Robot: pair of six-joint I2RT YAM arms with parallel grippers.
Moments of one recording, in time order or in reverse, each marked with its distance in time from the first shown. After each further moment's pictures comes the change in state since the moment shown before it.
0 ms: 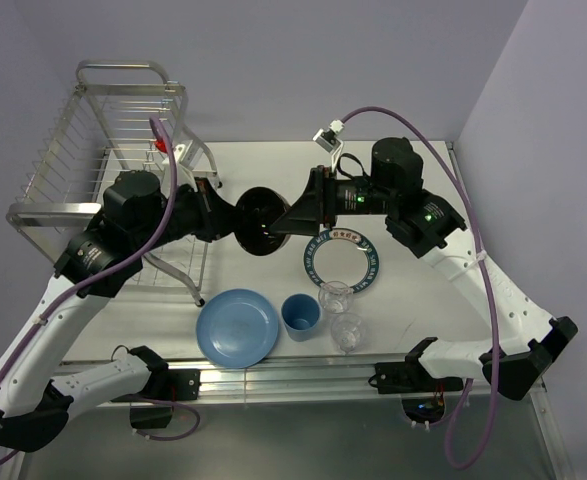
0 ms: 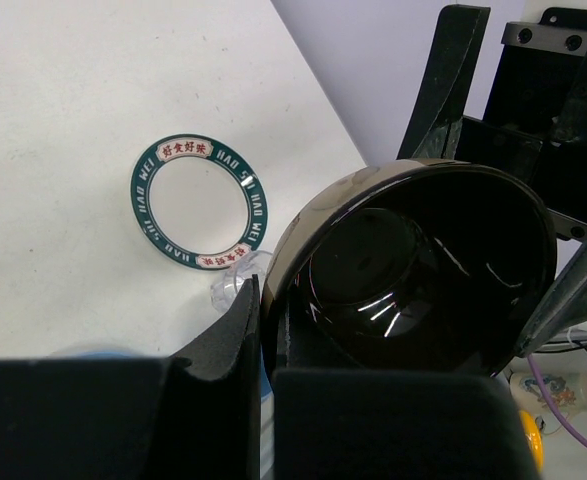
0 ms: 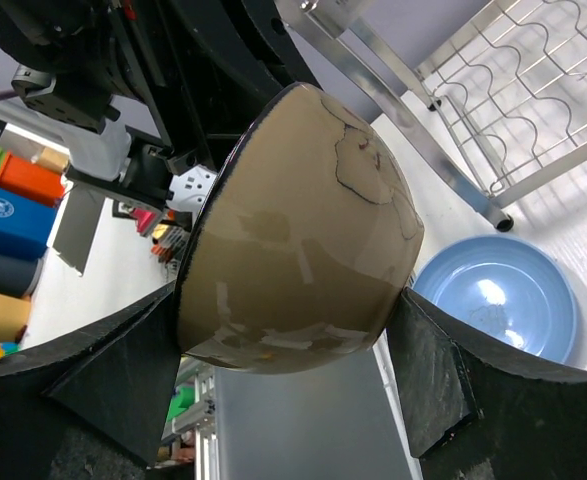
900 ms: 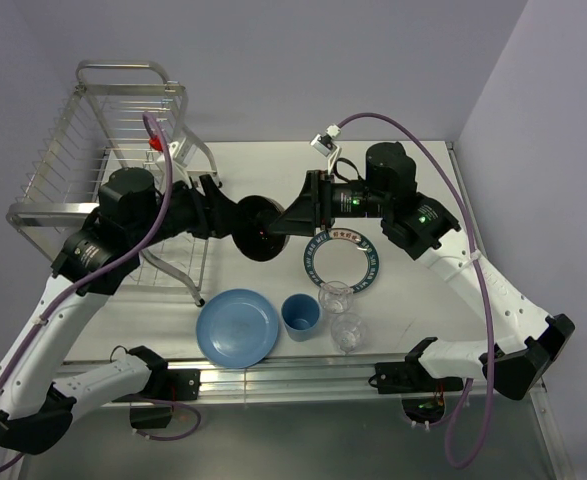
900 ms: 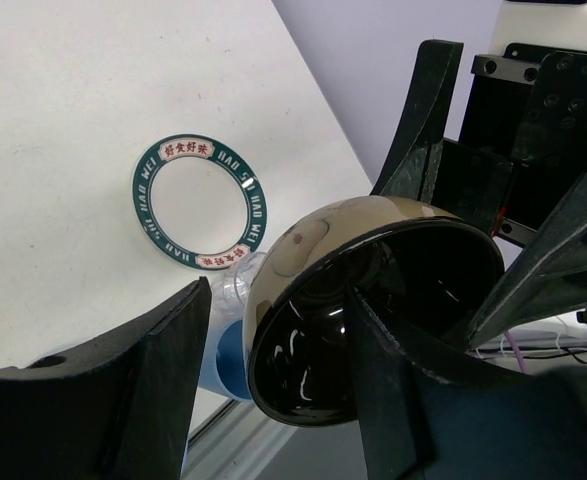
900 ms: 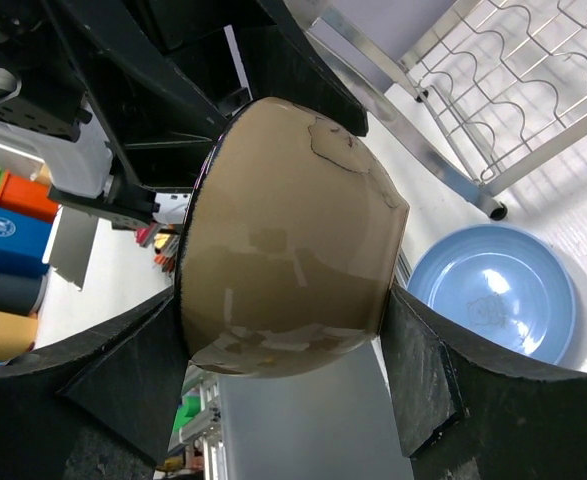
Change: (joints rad) left arm 0.060 0.000 0.000 -0.010 0.046 -0.012; right arm 0.003 0.000 -0.048 0.023 0.041 0.033
